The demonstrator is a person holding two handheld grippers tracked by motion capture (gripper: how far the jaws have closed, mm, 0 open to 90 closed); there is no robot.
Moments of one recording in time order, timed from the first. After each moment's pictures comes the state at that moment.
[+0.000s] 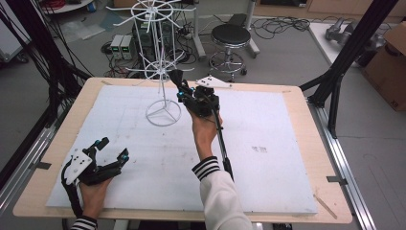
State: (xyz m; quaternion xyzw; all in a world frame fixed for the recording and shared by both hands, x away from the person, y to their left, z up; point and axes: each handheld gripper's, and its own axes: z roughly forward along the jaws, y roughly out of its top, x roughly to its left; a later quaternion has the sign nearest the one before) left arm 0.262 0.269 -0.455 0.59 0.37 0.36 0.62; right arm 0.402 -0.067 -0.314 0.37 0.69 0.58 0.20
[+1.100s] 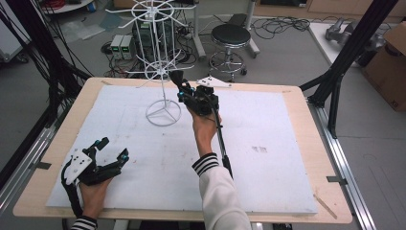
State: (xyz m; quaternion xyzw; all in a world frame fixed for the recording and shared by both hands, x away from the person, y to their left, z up) left arm 0.261 0.270 -0.455 0.59 0.37 0.36 0.62; right arm 0.420 -0.069 -0.329 0.38 0.69 0.59 0.18
